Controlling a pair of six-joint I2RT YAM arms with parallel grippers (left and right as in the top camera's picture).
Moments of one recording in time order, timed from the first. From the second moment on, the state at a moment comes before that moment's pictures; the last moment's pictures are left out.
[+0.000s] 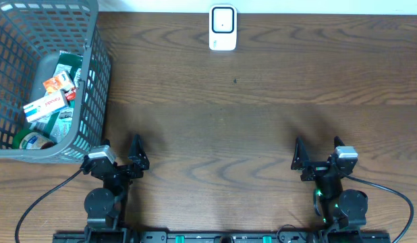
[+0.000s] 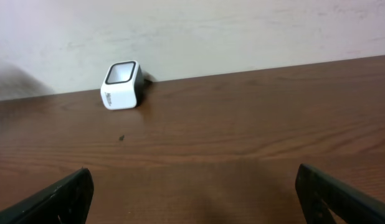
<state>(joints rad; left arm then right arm) -0.03 0.02 0.01 -0.11 -0.03 -0.33 0.08 0.03 0.01 -0.07 0.00 0.18</state>
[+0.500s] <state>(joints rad) -0.03 0.03 0.04 -0.09 0.21 -0.45 0.08 0.03 0.01 -0.07 0.00 0.18</state>
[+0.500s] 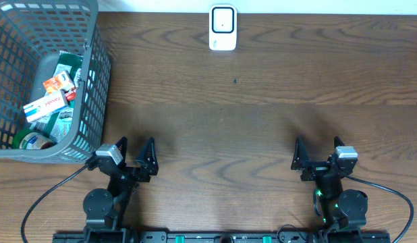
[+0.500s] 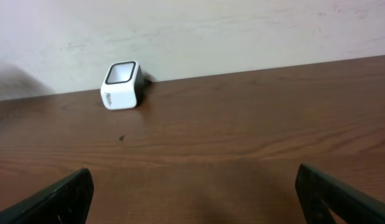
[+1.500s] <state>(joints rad) 0.22 1.45 2.22 -1.22 -0.27 -0.02 0.08 0.03 0.01 -0.07 0.00 0.18</state>
